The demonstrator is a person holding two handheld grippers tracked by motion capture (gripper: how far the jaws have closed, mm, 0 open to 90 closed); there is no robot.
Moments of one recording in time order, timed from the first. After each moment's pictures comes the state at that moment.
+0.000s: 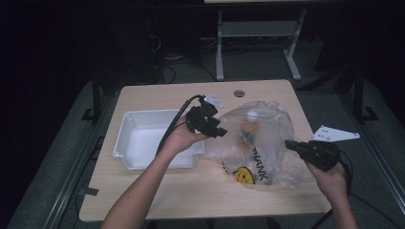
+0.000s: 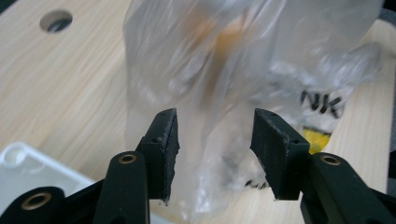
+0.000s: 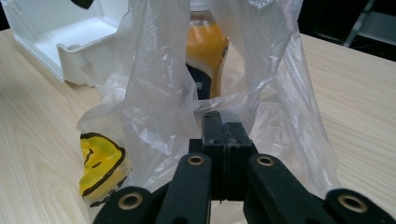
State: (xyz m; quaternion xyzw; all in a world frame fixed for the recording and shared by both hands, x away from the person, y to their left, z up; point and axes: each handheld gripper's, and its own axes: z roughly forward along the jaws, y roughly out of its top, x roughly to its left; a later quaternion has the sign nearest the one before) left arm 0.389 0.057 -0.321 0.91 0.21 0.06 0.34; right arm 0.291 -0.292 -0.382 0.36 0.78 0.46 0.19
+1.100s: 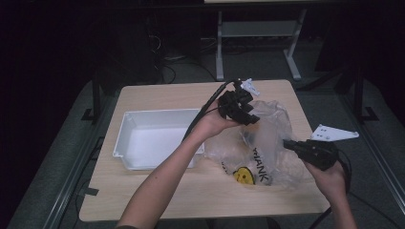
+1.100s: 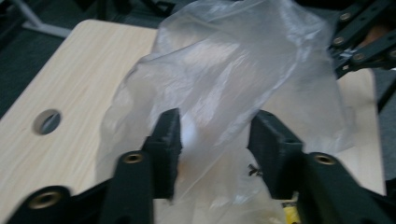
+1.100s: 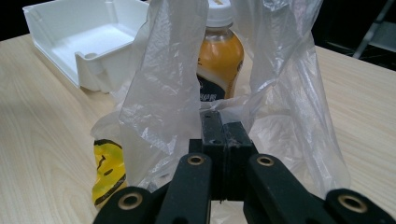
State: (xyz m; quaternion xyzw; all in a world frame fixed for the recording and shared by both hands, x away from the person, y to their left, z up) left arm 0.398 -0.022 -0.282 0.92 0.12 0.08 0.37; right arm 0.290 -0.285 -0.376 0.35 0.79 0.48 0.18
